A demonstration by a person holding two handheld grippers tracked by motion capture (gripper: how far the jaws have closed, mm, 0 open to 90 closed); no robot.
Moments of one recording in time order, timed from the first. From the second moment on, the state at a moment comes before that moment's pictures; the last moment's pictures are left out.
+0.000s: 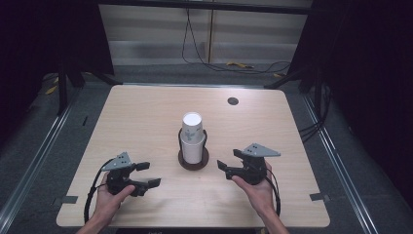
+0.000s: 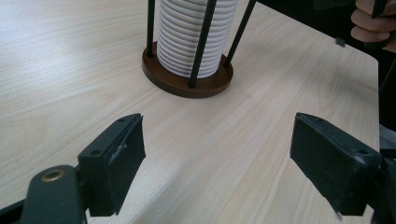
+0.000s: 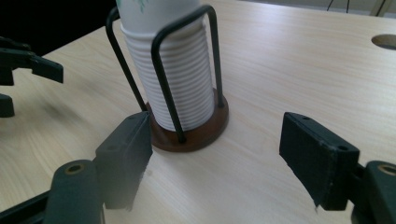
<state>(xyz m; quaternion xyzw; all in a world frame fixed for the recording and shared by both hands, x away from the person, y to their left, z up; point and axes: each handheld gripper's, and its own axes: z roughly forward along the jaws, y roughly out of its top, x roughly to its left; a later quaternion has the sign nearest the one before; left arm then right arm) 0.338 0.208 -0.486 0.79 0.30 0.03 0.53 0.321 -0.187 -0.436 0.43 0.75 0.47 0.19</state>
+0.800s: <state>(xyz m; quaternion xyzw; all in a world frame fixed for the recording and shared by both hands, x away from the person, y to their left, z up) 0.336 0.201 -0.488 0.80 0.27 0.03 0.53 0.359 -0.165 -0.393 0.39 0.76 0.49 0.16</state>
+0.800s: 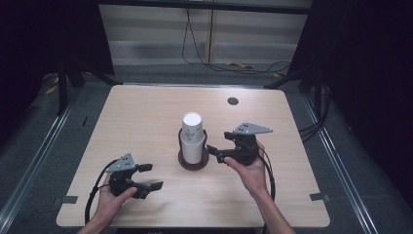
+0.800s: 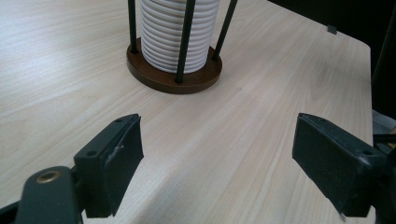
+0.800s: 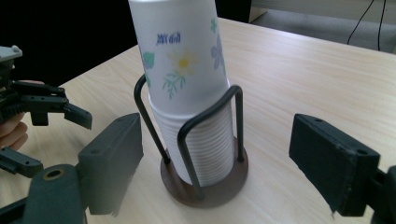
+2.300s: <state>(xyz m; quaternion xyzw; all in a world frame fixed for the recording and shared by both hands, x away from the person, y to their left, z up) 0.336 0.205 -0.491 0.81 0.28 0.03 0.51 0.412 -0.104 -0.358 0.35 0.80 0.47 0.13</state>
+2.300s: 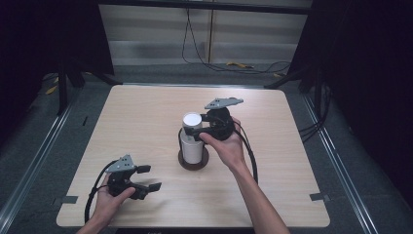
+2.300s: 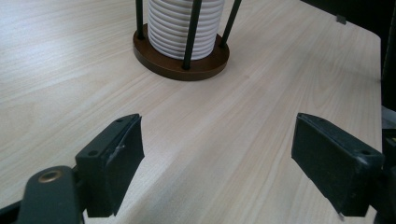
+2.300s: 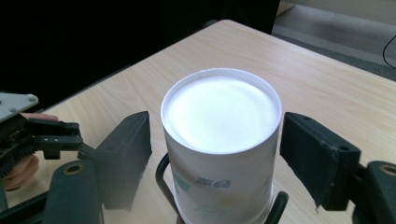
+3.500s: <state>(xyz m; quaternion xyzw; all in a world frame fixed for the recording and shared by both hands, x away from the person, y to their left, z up) 0.336 0.206 -0.492 0.81 0.28 0.02 0.51 0.423 -0.094 -0.366 0.36 0.81 0.45 0.13</state>
